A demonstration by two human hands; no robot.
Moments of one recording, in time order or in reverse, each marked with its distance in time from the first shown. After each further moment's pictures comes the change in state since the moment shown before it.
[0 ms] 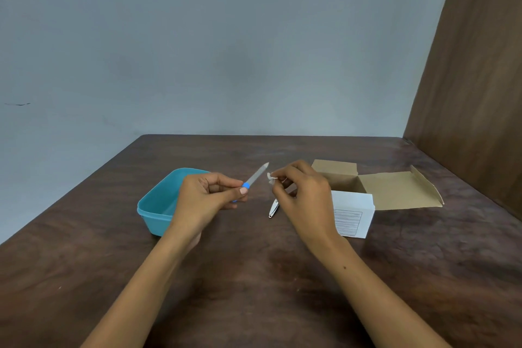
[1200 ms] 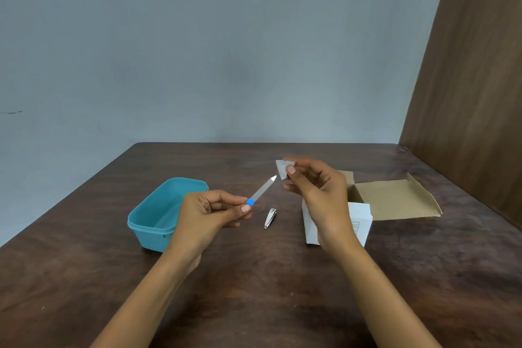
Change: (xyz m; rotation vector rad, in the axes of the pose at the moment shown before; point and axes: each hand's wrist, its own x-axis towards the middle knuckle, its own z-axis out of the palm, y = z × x) left_hand -0.004 -0.007 0.008 -0.069 -0.072 0.013; right_hand 0.017 -0.009 -0.026 0.799 0.075 0.462
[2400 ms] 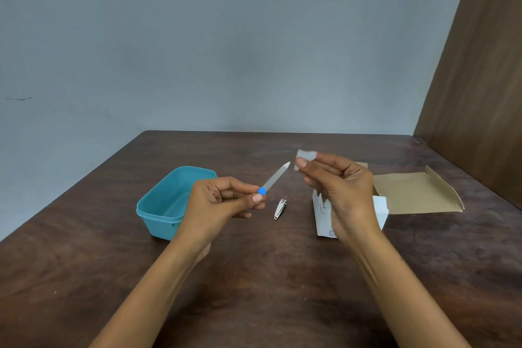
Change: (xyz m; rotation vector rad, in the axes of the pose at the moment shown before) left_hand 0.000 0.001 -0.002 -0.038 -0.061 0.060; right_hand 0.001 -0.006 -0.005 0.198 0.067 0.197
